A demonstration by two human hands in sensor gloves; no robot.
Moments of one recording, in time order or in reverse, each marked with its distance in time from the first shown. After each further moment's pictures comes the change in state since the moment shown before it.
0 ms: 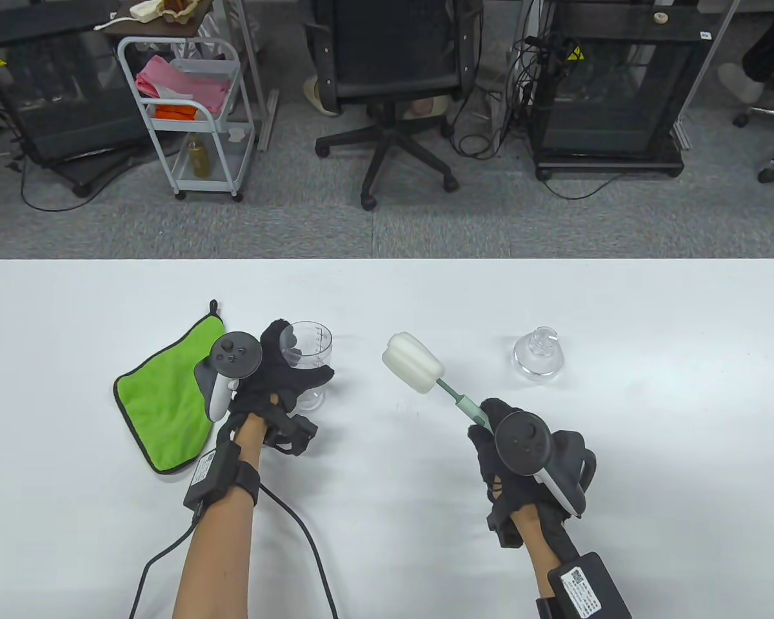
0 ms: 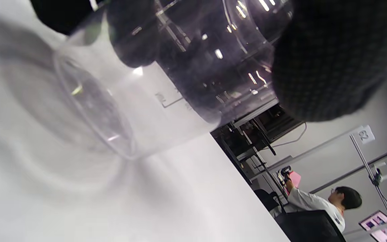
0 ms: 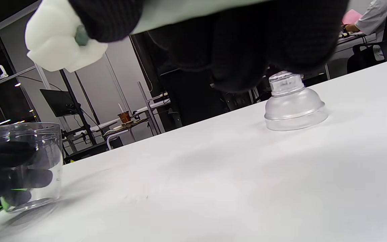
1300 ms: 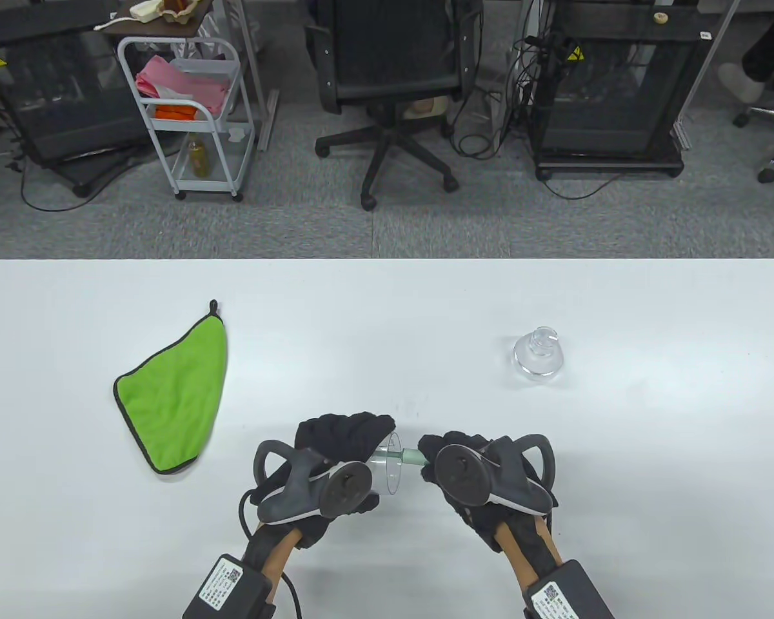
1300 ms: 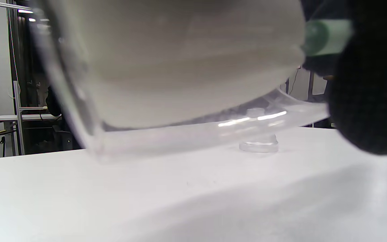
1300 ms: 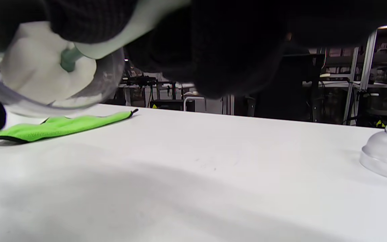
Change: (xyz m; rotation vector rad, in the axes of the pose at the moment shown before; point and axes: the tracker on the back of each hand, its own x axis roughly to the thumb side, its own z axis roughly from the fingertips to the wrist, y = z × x) left_hand 0.135 -0.053 0.159 -0.004 -0.532 -0.874; right_hand 0.066 0.009 0.019 0.143 -0.458 0.288
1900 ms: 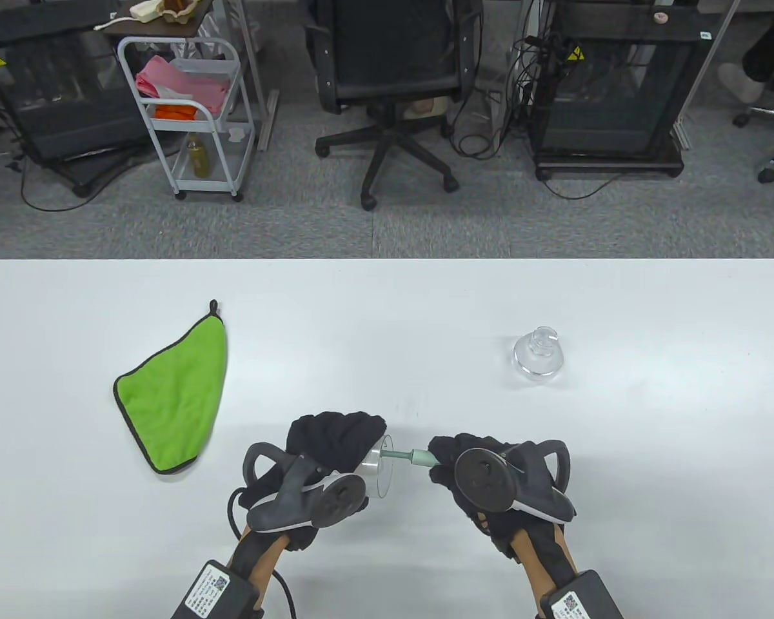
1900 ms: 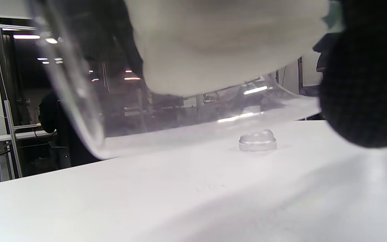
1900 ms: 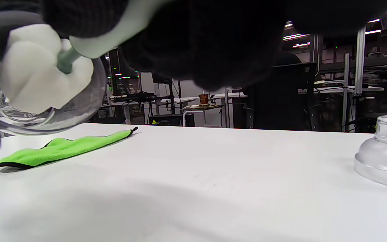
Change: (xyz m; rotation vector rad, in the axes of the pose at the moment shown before) left_hand 0.000 0.009 0.008 -0.007 -0.053 -0.096; right_hand -0.011 -0.012 0.015 -0.074 0.021 -0.065
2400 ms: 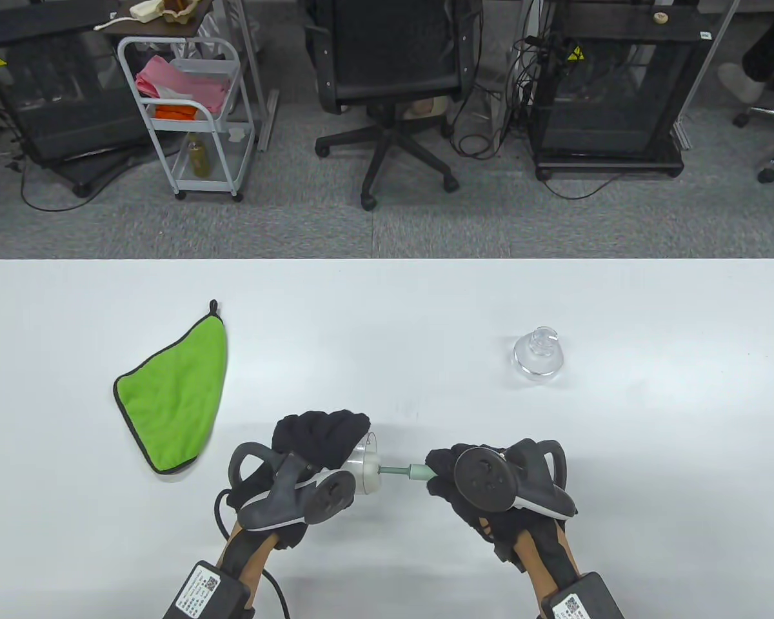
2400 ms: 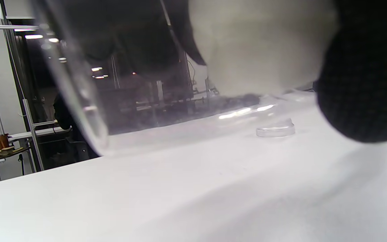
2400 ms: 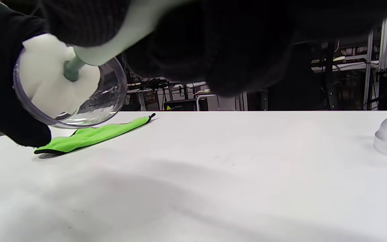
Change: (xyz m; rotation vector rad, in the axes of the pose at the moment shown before) left_hand -0.011 -0.008 0.004 -0.041 0.042 -0.031; right_hand 0.002 -0.002 0.002 0.070 -0.065 -0.035
